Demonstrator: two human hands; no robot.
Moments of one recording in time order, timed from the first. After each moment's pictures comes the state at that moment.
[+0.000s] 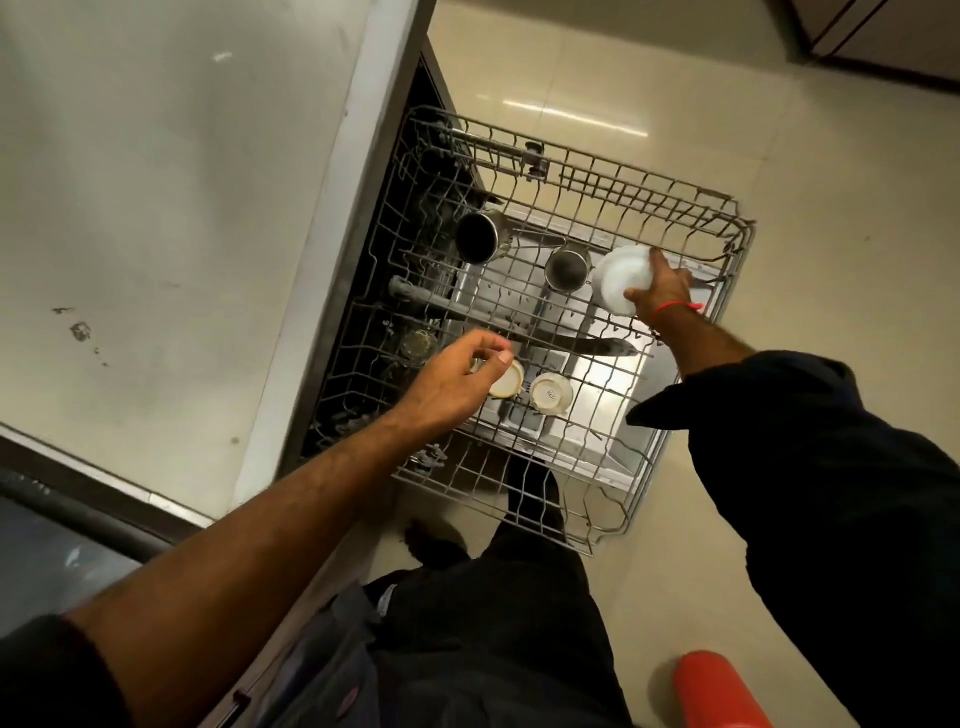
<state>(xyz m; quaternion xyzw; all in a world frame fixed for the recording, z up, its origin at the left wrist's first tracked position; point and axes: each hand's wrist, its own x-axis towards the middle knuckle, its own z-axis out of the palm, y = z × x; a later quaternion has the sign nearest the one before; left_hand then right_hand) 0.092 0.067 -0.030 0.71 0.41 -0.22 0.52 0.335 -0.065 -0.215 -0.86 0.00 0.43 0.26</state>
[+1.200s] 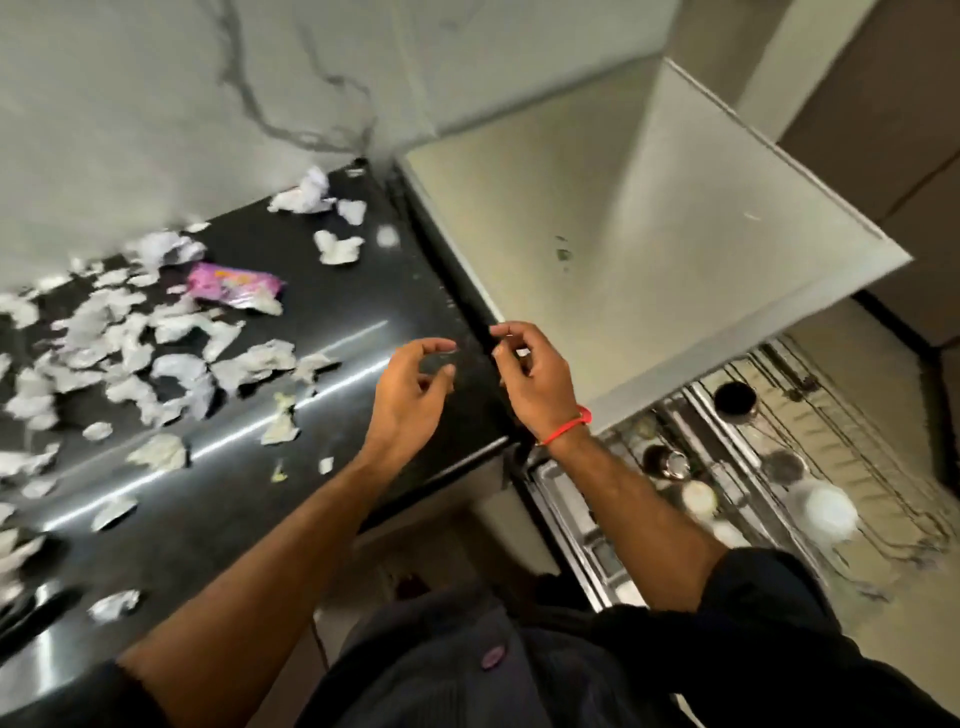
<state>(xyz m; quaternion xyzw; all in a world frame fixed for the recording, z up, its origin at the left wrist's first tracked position) -0.345 0.101 0.058 0.59 0.61 0.36 0.40 -0.179 0.107 0.048 -0.60 -0.52 0.37 0.48</state>
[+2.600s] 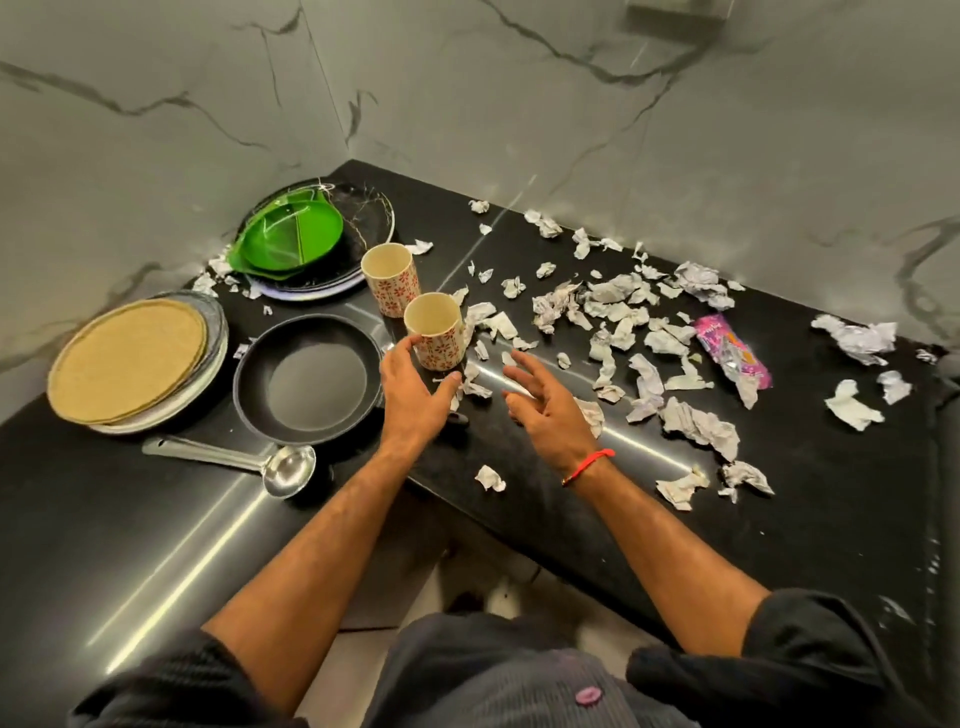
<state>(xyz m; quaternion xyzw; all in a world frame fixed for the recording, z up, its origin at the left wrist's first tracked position) -0.722 -0.075 0.073 0.17 0.87 0.46 0.09 -0.587 0.055 0.079 -0.24 -0.70 0.66 0.12</state>
